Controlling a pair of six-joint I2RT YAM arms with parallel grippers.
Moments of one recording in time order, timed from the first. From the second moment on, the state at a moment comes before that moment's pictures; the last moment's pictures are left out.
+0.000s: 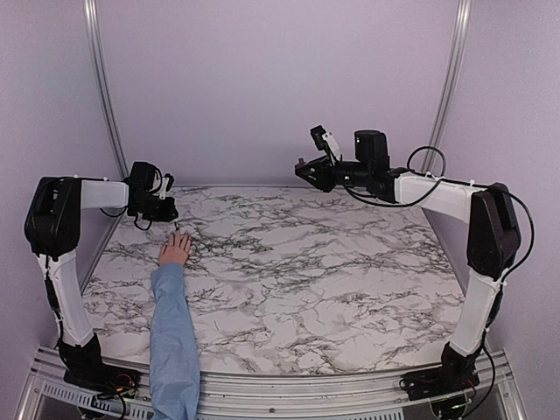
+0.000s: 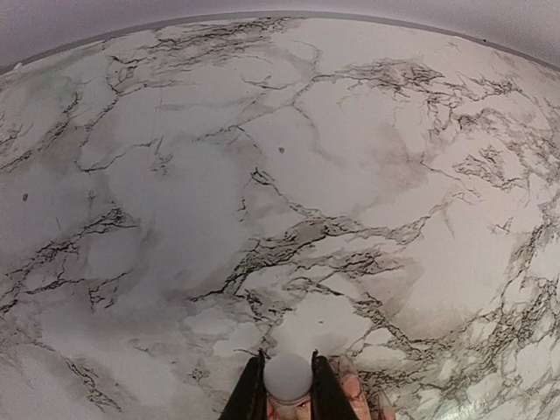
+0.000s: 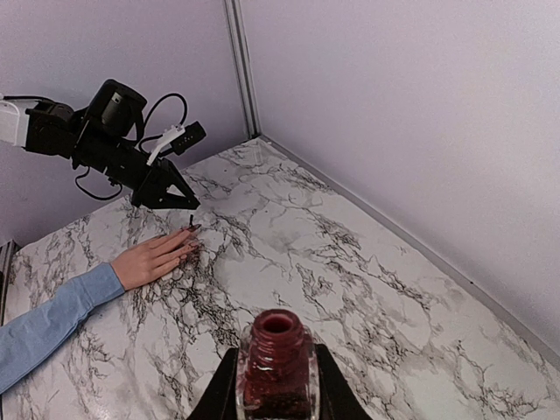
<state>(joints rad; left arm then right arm) -0.12 2.00 1.38 -0.25 0.18 -0.04 0.46 1.88 1.51 0.10 -0.58 -0.03</state>
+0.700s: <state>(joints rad) -0.12 2.04 1.44 -0.26 0.18 -0.04 0.46 1.88 1.51 0.10 -0.58 -0.03</state>
